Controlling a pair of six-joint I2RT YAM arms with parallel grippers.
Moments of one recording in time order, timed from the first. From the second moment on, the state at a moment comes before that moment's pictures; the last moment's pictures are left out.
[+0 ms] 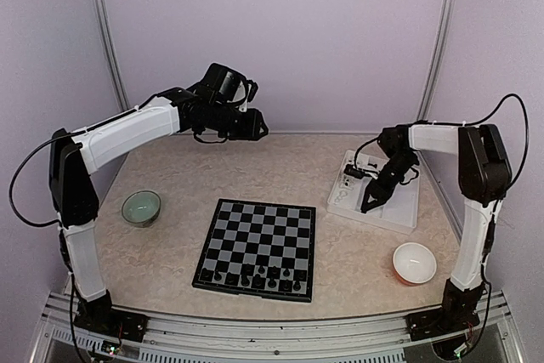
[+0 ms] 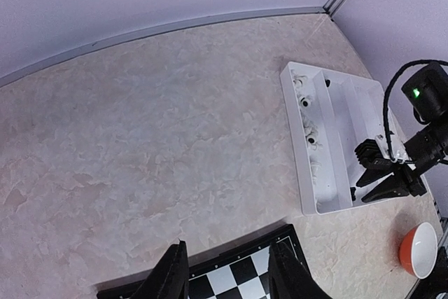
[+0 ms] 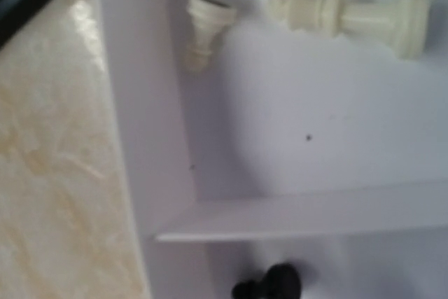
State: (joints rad) left arm -0.69 1.93 1.85 -0.56 0.03 -0.34; right arm 0.20 2.02 1.49 -1.04 -0.49 -0.76
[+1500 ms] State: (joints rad) left arm -0.97 1.96 1.52 -0.03 -0.08 -0.22; right arm 0.11 1.92 1.38 -0.87 -0.85 -0.48
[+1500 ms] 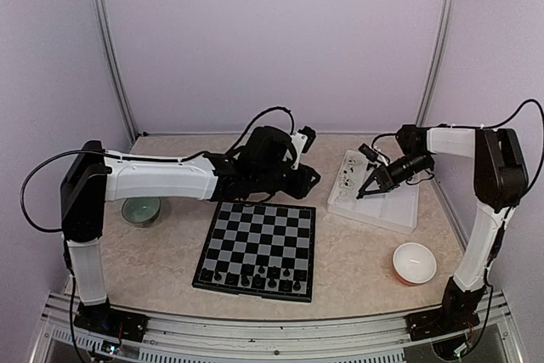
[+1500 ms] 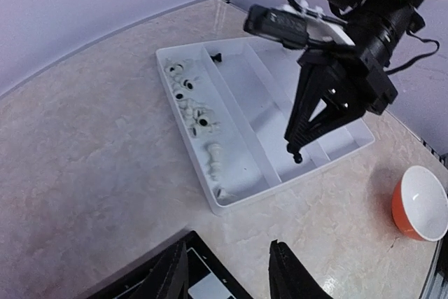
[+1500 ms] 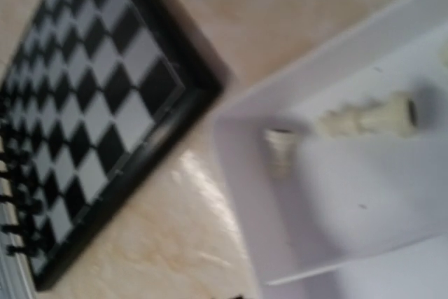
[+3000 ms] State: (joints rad) left arm -1.11 2.30 1.76 0.26 -0.22 -0.12; right arm 0.11 1.76 1.30 -0.73 -1.10 -0.33
